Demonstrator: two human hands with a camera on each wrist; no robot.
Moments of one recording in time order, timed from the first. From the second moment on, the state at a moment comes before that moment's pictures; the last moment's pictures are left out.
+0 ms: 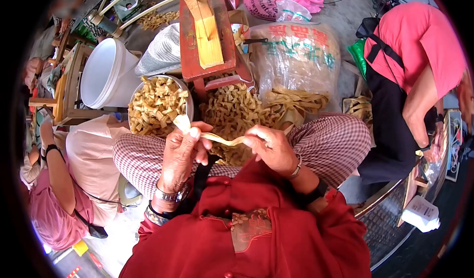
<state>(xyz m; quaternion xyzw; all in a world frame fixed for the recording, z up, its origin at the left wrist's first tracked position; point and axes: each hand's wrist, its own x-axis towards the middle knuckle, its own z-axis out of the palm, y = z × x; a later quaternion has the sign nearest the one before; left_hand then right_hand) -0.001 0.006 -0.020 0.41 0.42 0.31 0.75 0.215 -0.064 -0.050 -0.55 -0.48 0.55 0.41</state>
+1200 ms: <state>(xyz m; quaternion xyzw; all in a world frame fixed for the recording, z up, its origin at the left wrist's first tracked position) 0.035 0.140 0.023 0.55 0.51 0.35 0.56 0.236 0.064 -0.022 -0.56 -0.69 0.18 0.43</state>
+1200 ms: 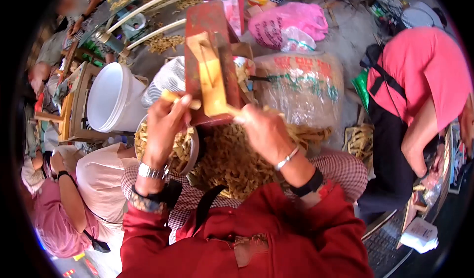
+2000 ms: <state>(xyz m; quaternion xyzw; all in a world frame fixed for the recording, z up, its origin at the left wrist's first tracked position) -0.011 0.016 -0.002 0.24 0.39 0.13 0.88 0.099 -0.065 0.017 -0.20 -0.70 0.47 0.50</state>
